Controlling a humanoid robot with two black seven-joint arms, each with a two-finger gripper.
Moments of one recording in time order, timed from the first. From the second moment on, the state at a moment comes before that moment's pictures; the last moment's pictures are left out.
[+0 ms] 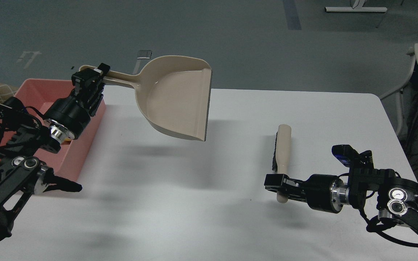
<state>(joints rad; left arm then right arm) -0.18 0.54 -1.14 -1.44 1.08 0.05 -0.21 0.40 -0.60 0.67 1.59 -1.13 0.49 -0.20</state>
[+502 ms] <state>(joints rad) -0.17 0.47 -0.99 -1.37 1.29 0.17 -0.23 0.40 -0.61 0.70 1.59 -1.13 0.49 -0.17</state>
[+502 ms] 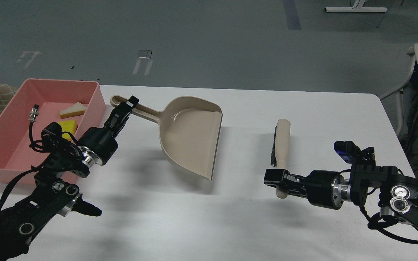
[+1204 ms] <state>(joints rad) -0.17 0.42 -0.94 -1.25 1.30 0.20 -0.24 0.40 -0.62 0.71 1.59 -1.13 0.49 -0.14</state>
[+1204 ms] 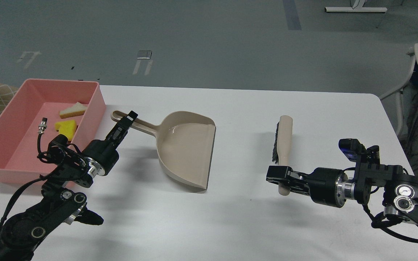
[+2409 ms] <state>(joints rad) -0.10 0.47 -0.94 -1.26 1.28 0.02 -0.29 0.37 -0.62 0.71 1.58 -1.12 0.49 -0.13</state>
